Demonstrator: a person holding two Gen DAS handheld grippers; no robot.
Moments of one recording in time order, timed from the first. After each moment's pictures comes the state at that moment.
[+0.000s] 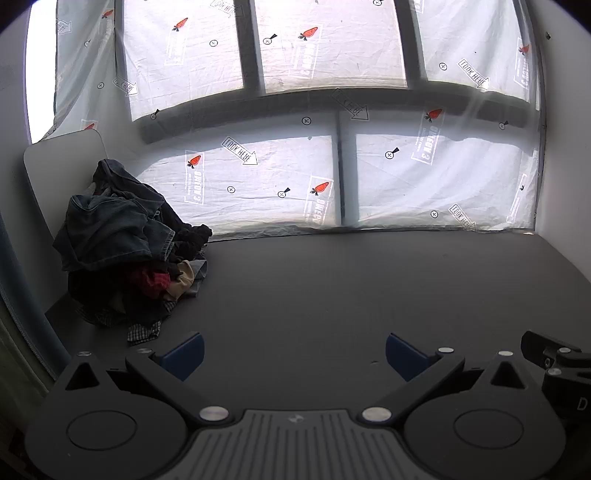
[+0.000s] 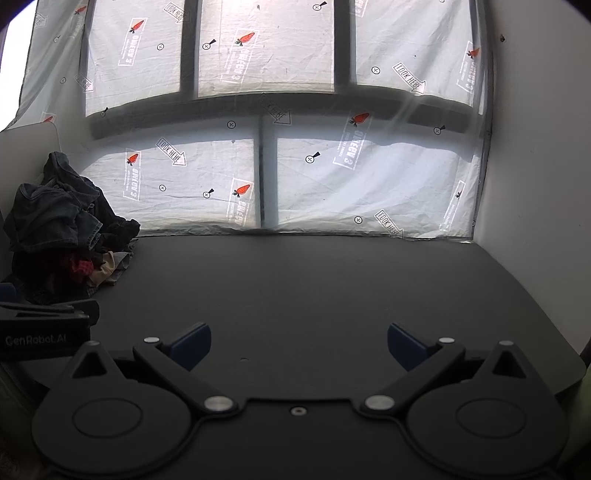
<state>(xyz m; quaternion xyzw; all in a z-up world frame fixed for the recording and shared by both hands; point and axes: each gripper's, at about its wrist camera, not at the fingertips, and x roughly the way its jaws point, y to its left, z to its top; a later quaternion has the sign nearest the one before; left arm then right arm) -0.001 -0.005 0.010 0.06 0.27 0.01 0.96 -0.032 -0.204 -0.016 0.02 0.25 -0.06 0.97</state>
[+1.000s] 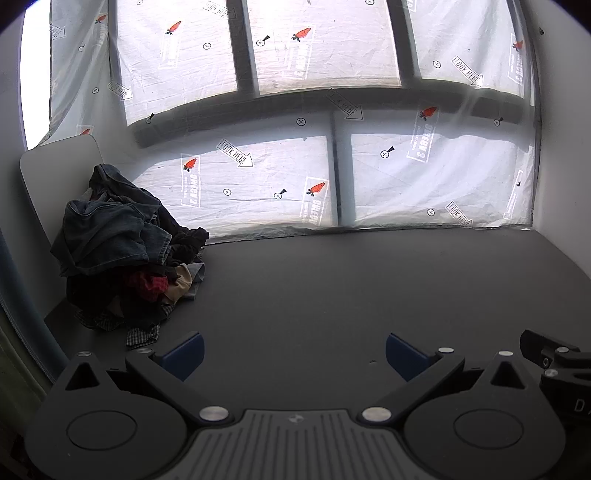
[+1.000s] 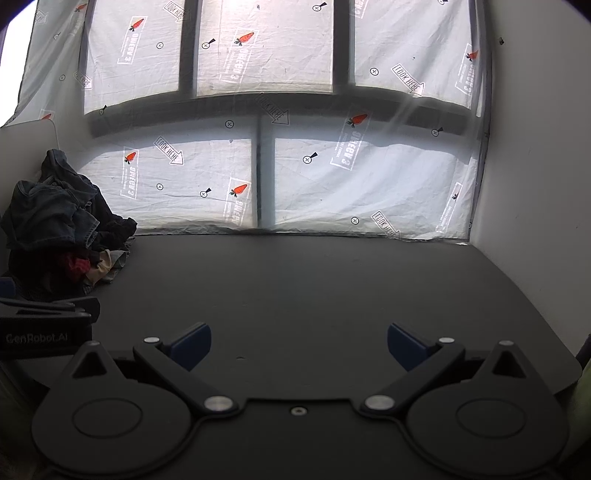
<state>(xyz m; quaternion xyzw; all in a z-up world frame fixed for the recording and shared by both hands) -0.002 -0.005 0.004 0.07 0.27 0.01 0.96 -0.035 -0.215 -0.015 0.01 0.24 -0.06 0.97</state>
